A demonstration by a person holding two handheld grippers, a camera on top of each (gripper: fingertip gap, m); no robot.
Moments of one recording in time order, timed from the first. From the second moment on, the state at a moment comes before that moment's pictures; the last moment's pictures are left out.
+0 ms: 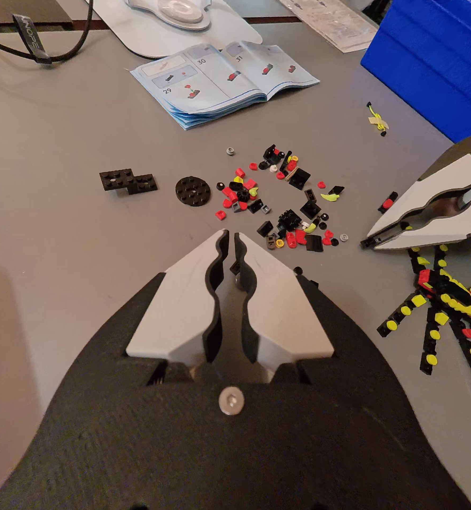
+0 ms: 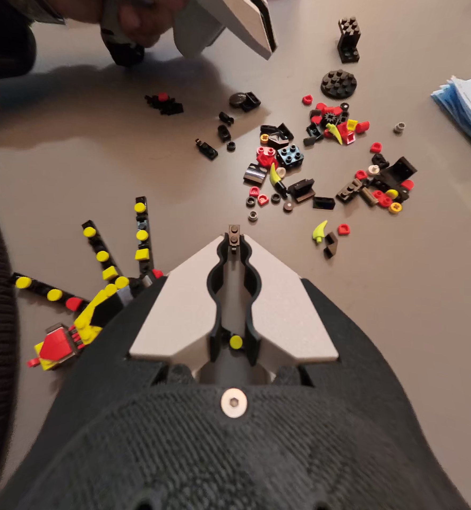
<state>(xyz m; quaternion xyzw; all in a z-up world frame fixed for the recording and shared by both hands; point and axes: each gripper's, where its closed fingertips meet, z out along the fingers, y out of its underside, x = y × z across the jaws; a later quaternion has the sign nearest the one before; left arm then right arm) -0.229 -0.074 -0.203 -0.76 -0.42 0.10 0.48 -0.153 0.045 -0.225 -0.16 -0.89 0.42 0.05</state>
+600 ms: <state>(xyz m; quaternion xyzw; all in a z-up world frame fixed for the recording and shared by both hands) -0.153 -0.084 -0.221 -0.87 -0.35 0.18 0.29 -0.164 0.150 -0.157 -0.30 -0.80 0.51 0.13</state>
